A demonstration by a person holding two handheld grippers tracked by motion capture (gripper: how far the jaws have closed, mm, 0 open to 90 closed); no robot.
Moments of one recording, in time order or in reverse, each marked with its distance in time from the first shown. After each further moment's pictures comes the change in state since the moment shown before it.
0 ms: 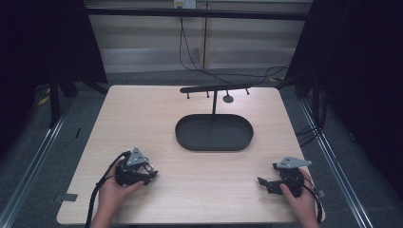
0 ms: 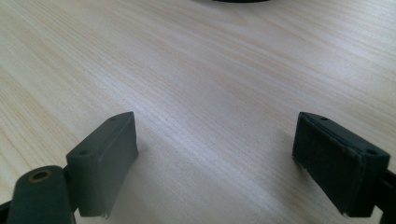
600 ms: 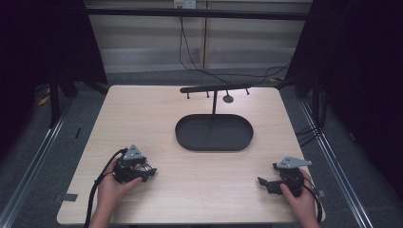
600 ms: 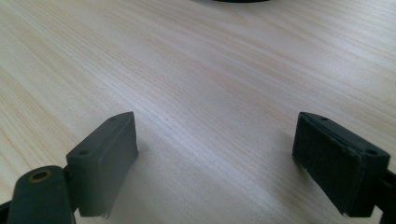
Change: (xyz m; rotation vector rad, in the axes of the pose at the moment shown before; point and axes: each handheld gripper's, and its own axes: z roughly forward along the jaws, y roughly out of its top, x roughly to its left) left arm 0.013 -0.005 0.004 -0.015 -0.026 -0.074; right arm 0.000 0.000 0.000 0.000 0.000 -0.001
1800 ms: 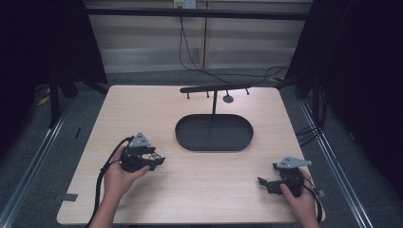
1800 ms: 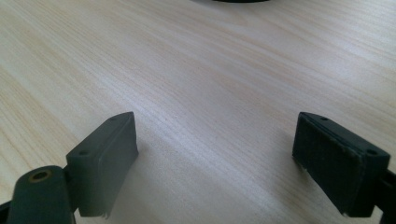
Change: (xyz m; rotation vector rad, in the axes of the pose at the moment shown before) left arm -0.011 0.059 -0.008 -0.046 -0.047 0.004; right arm 0.000 0.000 0.000 0.000 0.002 0.000
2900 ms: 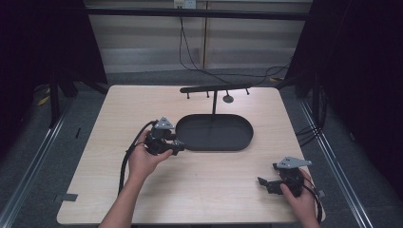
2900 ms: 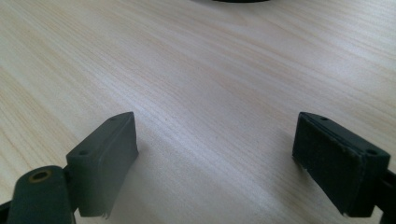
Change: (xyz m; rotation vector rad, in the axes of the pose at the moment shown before) left arm -0.012 0.063 0.042 -0.006 -0.057 0.008; right arm 0.000 0.000 0.000 0.000 -0.001 0.000
